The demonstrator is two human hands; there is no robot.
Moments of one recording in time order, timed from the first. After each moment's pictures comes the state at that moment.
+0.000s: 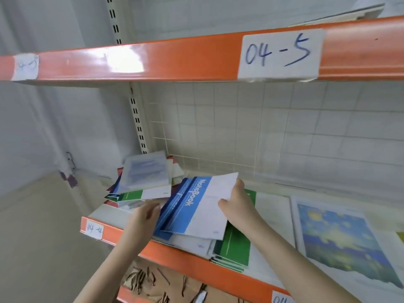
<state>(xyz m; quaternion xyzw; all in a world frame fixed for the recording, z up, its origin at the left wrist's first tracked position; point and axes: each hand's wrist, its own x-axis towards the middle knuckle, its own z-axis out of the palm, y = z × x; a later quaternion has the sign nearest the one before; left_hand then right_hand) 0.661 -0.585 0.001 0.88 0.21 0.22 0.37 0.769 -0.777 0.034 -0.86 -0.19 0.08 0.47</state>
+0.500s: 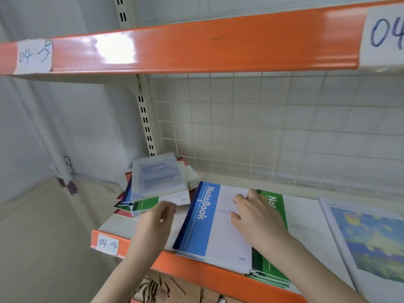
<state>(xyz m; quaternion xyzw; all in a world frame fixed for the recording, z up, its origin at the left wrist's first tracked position) 0.669 -0.541 -0.001 0.89 0.15 0.25 0.34 0.751 -0.743 0.033 -0.96 -0.25 -0.04 0.09</state>
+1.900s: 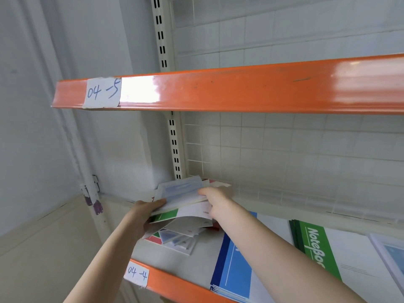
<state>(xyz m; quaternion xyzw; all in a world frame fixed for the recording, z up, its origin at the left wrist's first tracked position) 0.706 -0.417 0.050 0.55 0.38 0.12 0.74 0.819 -0.547 0.049 -0.64 0.07 0.28 0.71</state>
